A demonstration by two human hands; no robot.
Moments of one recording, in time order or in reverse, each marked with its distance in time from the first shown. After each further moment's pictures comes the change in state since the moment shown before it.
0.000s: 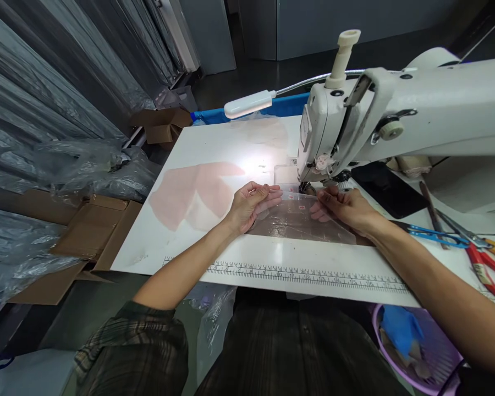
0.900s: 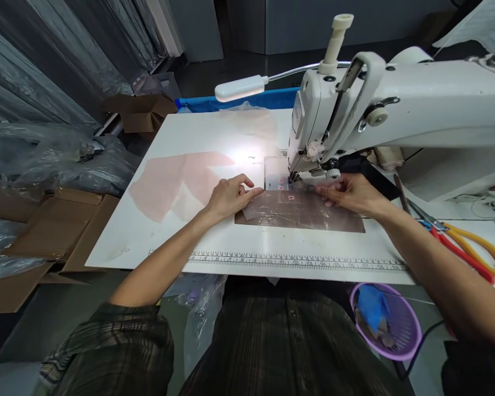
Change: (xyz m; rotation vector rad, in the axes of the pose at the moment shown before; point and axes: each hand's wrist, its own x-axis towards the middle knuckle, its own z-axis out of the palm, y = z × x) left_hand 0.001 0.017 -0.026 1.327 -0.005 0.298; right_hand -0.003 0.000 -0.047 -0.527 0.110 -0.124
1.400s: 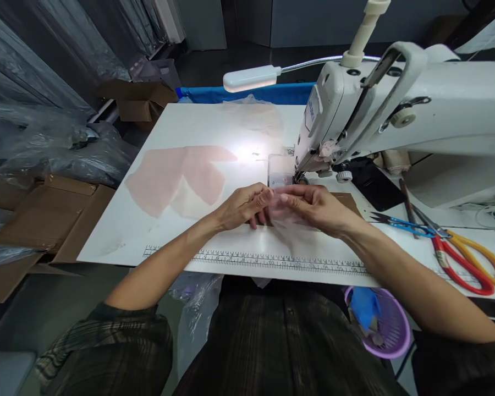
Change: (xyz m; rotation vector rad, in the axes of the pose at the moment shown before) left_hand -0.021 0.019 -0.001 -0.705 -0.419 -0.017; right_hand -0.026 -0.073 0.064 0.415 -0.327 -0.030
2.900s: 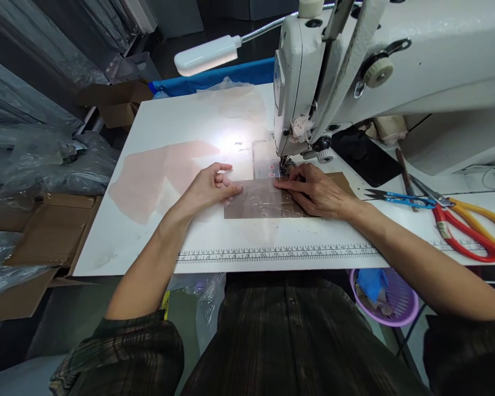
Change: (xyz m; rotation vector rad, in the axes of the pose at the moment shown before) left_hand 0.012 -0.018 -0.039 0.101 0.306 -0.225; right_hand 0.015 0.069 -0.057 -1.005 0.168 -0.797
